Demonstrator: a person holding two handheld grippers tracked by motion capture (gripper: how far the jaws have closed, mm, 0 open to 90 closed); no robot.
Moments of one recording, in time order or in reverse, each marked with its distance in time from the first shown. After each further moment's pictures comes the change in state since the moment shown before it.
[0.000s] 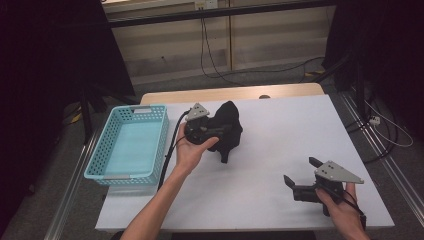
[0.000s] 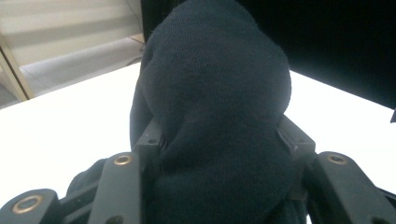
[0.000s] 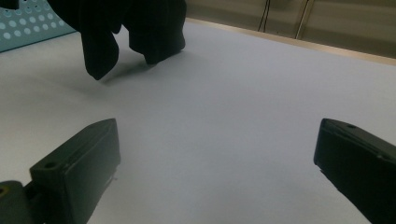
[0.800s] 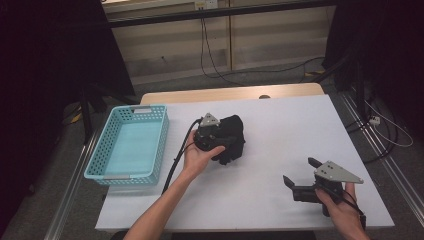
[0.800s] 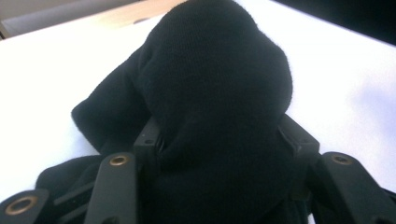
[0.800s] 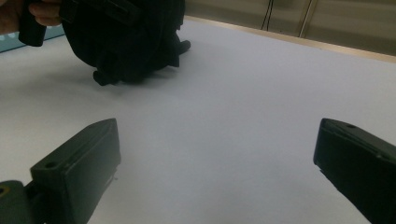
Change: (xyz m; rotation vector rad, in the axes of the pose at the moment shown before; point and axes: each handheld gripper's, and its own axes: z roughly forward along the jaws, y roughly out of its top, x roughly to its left) left arm 0.001 -0.032 0.035 0.166 0.008 -0.009; right arm 0.001 0.000 0.001 0.005 0.012 0.001
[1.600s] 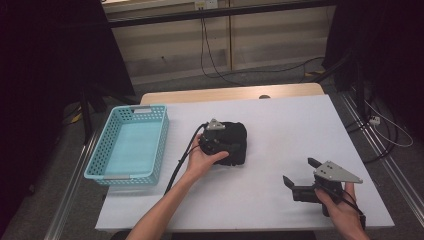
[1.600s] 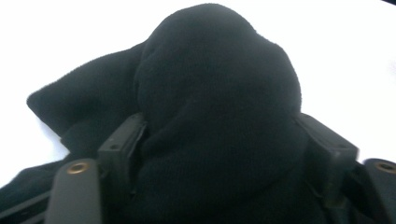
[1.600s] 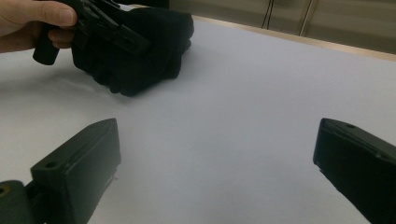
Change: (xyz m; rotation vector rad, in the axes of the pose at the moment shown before) left arm 0.005 -0.019 0.026 0.069 -0.026 -0.027; right arm 0.000 0.000 0.001 0.007 0.001 0.000
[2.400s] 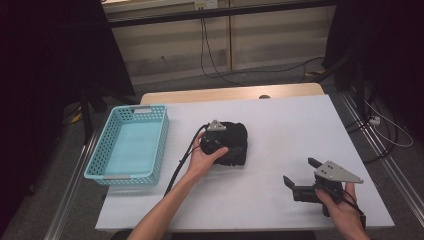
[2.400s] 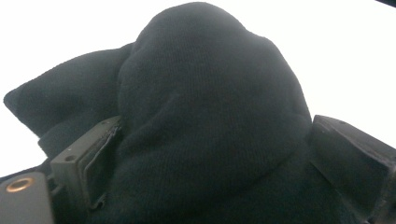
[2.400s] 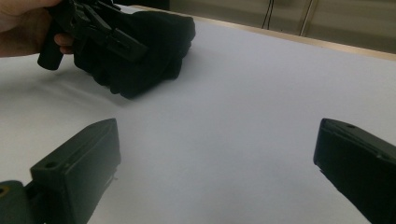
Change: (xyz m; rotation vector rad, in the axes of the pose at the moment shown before) left arm -0.002 0.000 0.001 -0.001 -0.018 0.023; right arm -0.001 0.000 0.000 -0.003 0.003 0.005
